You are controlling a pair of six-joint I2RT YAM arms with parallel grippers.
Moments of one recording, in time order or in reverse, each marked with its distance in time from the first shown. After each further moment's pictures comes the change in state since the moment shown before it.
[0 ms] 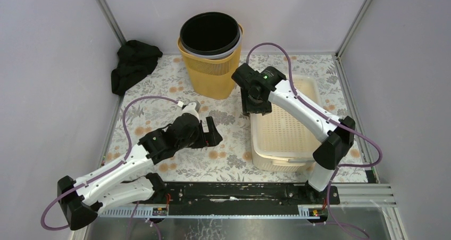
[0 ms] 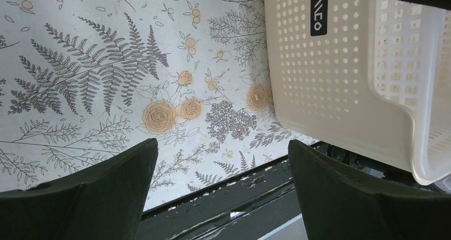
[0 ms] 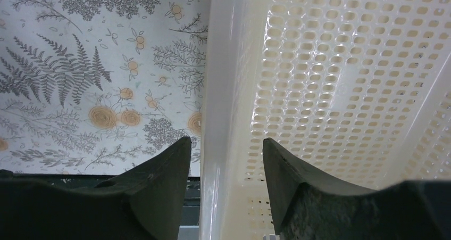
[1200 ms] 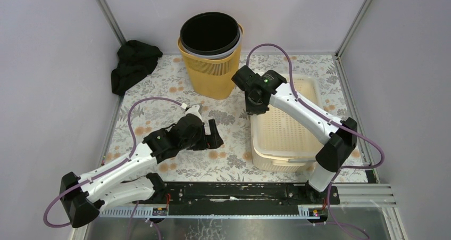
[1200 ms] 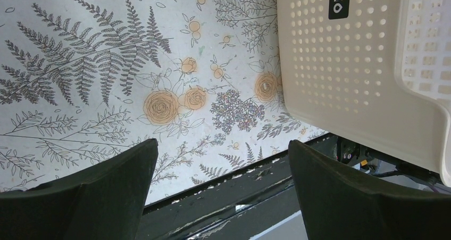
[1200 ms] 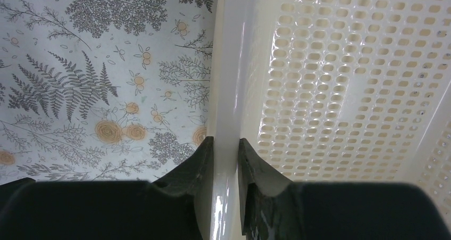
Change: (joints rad) left arm 0.005 0.037 -0.023 0.001 0.038 0.000; right arm 0.005 -0.019 -0.065 0.082 0.042 0.010
